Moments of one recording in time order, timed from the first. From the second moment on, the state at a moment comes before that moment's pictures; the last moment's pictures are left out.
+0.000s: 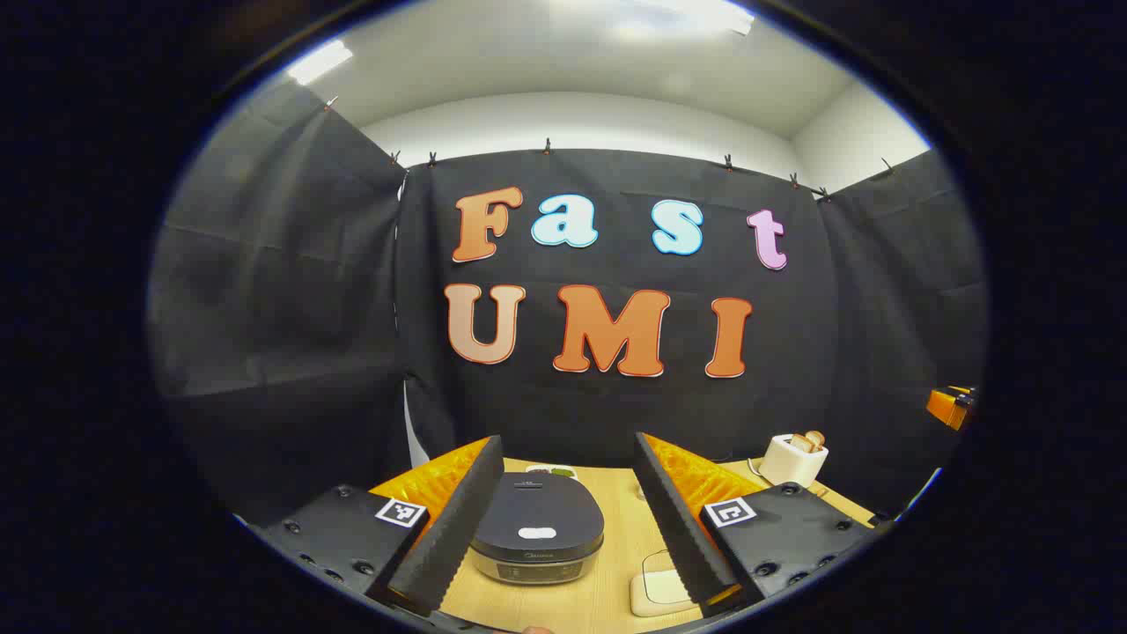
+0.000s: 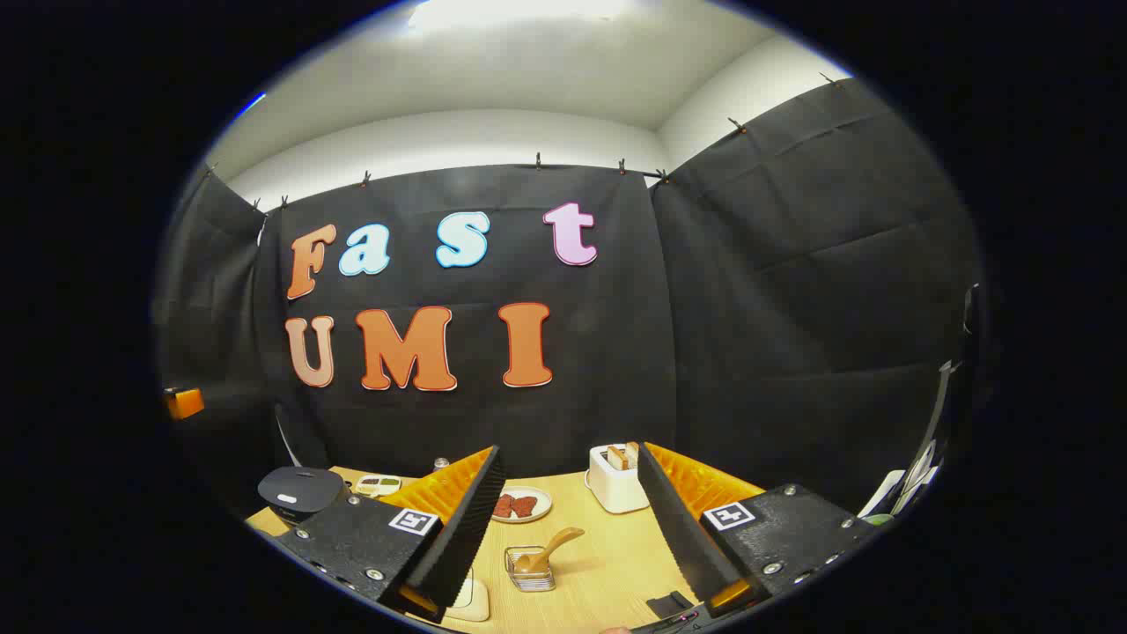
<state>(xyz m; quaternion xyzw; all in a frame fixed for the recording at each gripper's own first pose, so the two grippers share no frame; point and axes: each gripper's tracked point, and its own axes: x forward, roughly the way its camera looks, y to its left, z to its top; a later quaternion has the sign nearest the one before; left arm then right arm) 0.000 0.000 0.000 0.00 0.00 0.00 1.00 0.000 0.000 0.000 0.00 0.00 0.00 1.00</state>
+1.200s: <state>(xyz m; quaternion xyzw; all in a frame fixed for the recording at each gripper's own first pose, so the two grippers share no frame) -0.002 0.020 0.021 0.03 0.00 0.01 1.00 0.011 0.017 -0.001 -0.01 0.01 0.02 1.00</state>
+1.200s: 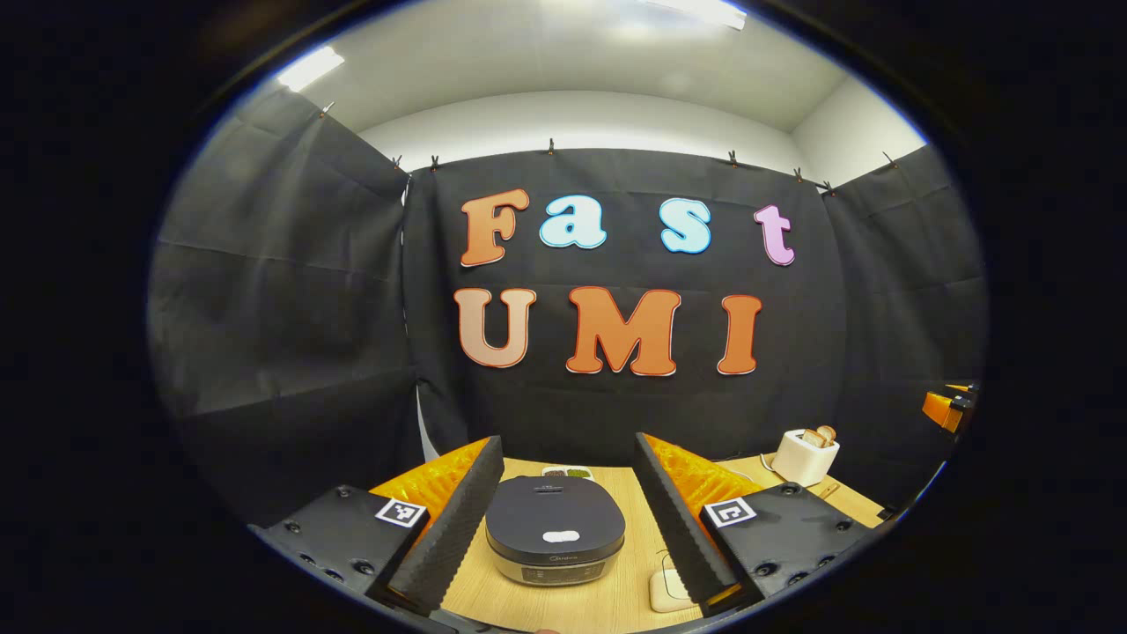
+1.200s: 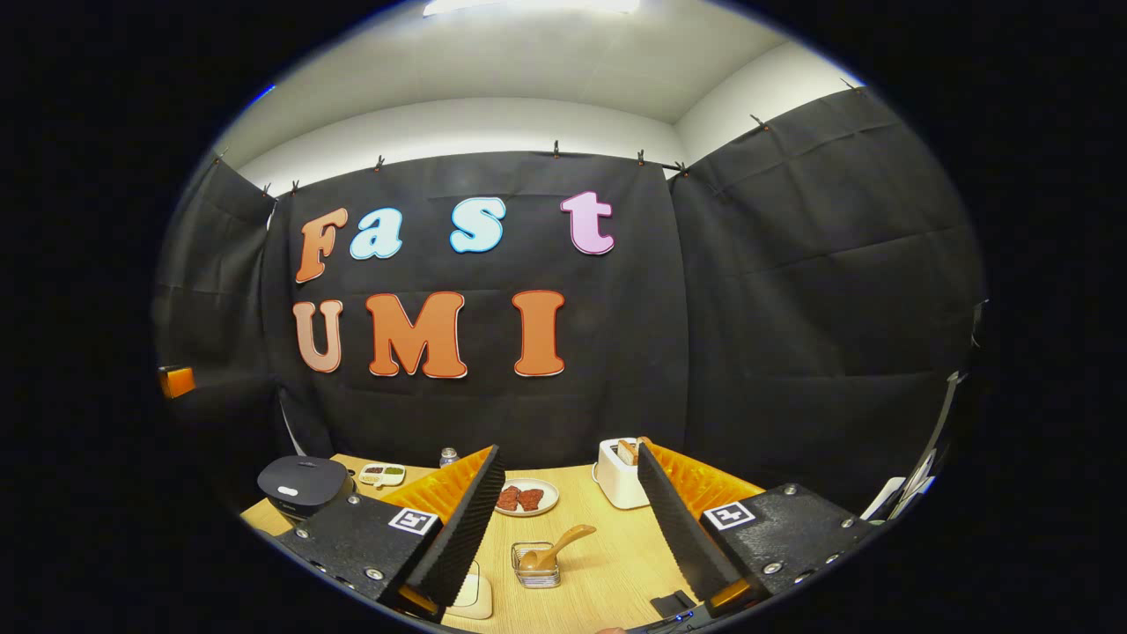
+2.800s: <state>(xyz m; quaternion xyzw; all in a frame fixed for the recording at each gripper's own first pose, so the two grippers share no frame) 0.083 0.005 -0.076 0.01 0.16 -0.08 0.98 0.021 0.019 -0.009 -0.02 0.02 0.02 1.00</state>
